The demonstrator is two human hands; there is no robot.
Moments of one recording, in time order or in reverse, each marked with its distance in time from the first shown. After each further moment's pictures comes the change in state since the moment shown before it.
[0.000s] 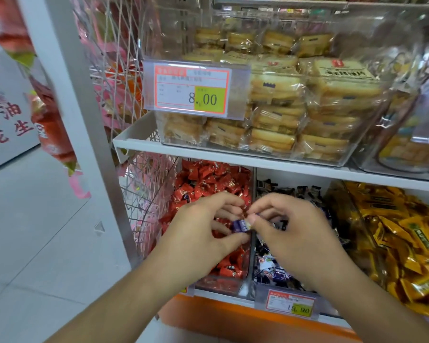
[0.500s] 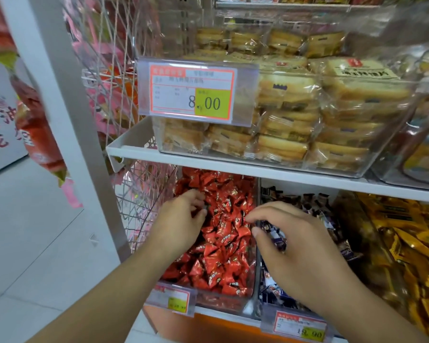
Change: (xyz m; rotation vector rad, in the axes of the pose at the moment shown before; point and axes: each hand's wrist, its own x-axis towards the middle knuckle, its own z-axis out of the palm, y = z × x) left_hand 0.061 -0.088 -0.004 0.319 0.177 -0.186; right_hand 0.007 0.007 0.007 -0.230 -0.056 -0.149
